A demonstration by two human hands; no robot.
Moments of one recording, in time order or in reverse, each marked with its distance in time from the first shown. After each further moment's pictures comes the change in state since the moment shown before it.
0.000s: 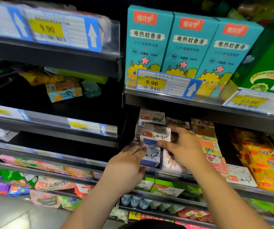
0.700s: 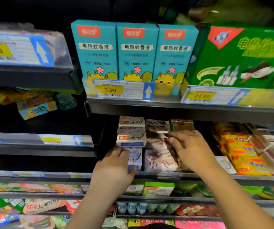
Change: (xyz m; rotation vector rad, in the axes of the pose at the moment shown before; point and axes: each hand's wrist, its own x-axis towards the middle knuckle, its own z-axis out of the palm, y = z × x) left_hand 0.008 0.027 -0.013 0.165 -0.112 -0.165; right_hand -0.024 0.049 -0.046 -0.315 0.131 -0.109
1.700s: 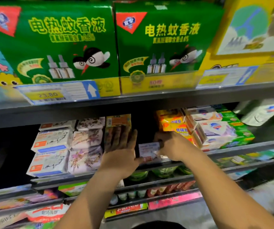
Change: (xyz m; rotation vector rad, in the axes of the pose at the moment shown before) left_hand 0.068 0.218 0.048 0.137 -0.124 0.228; right_hand -0.028 0.190 -0.048 0.049 -0.479 0.121
